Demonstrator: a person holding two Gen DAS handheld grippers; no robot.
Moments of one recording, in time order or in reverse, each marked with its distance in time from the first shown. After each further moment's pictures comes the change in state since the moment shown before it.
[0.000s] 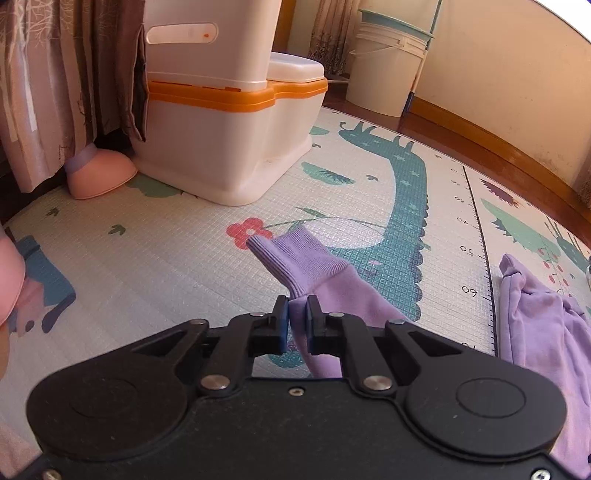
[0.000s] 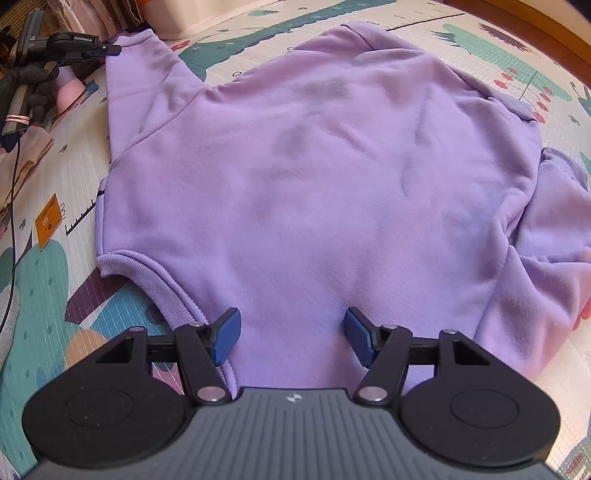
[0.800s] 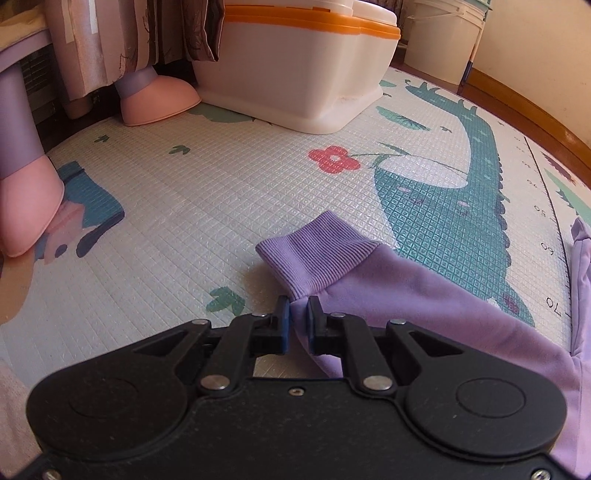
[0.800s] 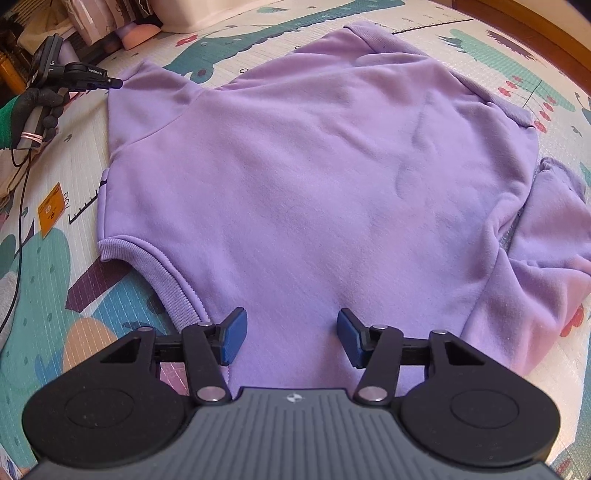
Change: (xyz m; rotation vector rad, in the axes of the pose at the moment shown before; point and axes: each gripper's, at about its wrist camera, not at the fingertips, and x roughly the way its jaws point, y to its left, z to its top) left arm 0.033 0.042 -0.044 -0.037 0.100 0.145; right arm -0.009 -0.002 -0.001 -0.025 0.008 -0.001
